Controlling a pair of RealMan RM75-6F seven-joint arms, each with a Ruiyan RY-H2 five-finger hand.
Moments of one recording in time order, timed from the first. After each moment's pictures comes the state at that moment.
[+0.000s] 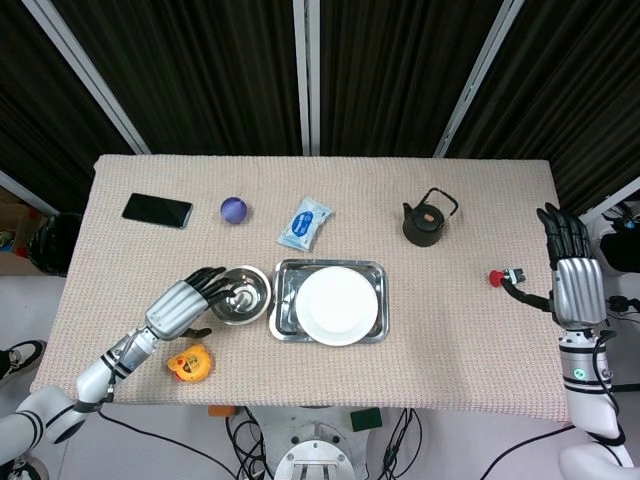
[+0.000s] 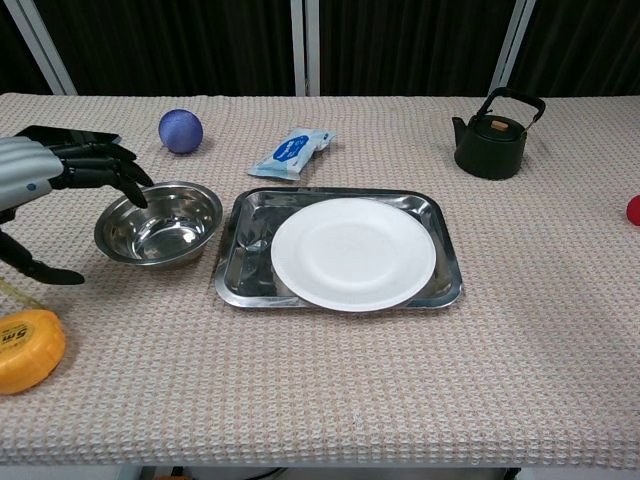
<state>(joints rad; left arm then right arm) -0.52 -1.52 0.05 -1.05 1.85 1.28 -0.23 0.28 -1.24 0.21 -1.61 -1.43 1.53 0.09</state>
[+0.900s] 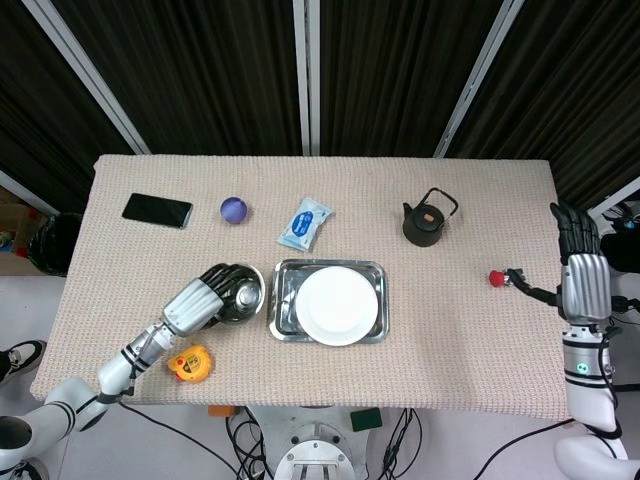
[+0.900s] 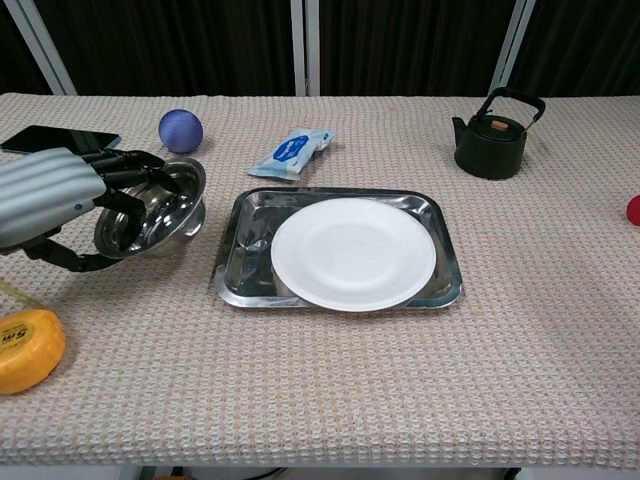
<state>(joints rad) -0.55 -1.70 0.08 -0.80 1.83 1.36 -0.17 0.27 -1.28 0.25 -1.53 -1.41 1.53 0.18</state>
